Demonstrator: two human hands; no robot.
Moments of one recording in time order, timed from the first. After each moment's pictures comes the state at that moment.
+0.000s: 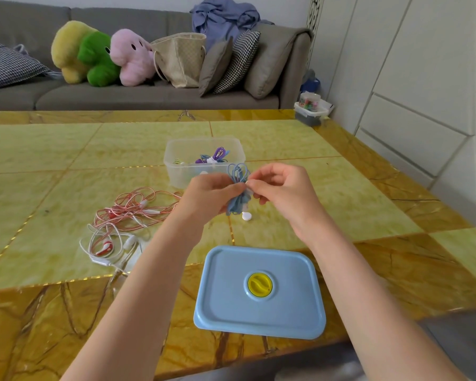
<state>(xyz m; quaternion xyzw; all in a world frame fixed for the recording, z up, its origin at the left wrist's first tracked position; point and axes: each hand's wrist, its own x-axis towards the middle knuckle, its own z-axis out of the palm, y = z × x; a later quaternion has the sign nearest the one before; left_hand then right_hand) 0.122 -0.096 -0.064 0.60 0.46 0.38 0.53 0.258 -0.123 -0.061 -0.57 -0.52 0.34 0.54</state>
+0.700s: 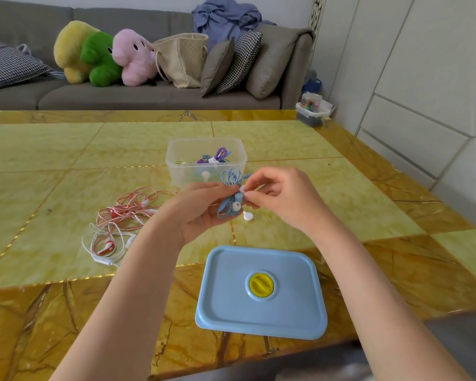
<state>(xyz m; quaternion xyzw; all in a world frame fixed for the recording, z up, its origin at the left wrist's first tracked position) 0.110 -0.090 -0.065 0.42 0.39 0.36 0.73 0.264 -0.127 -0.059 -0.55 -0.68 0.23 0.43</state>
